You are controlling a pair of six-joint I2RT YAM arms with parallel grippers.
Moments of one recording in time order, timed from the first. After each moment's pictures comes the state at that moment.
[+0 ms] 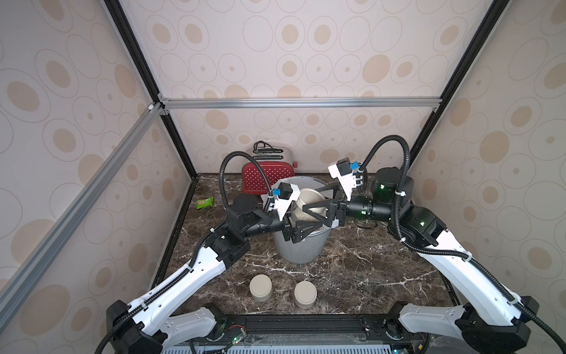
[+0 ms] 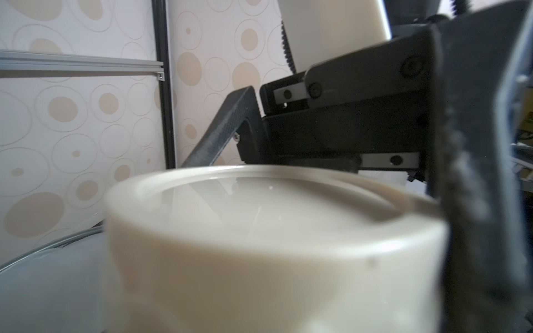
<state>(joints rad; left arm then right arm) -0.72 1.10 1.06 0.06 0.64 -0.14 0.71 1.21 1.52 -0.48 -0.61 0.25</state>
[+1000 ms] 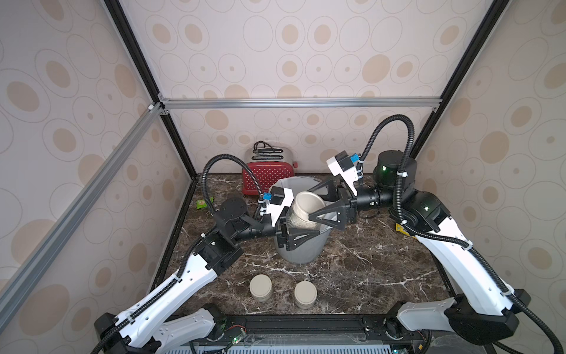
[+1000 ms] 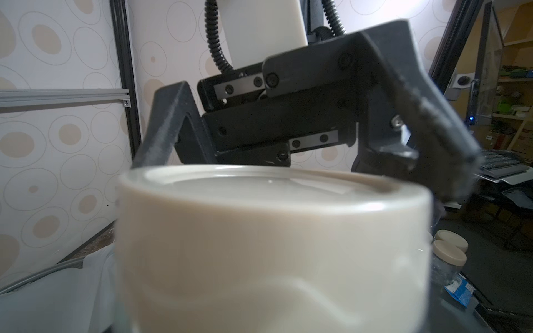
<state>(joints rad) -0.73 1.02 1.05 0.08 0.70 -0.17 0.66 1.31 1.70 -0.59 -0.97 0.14</state>
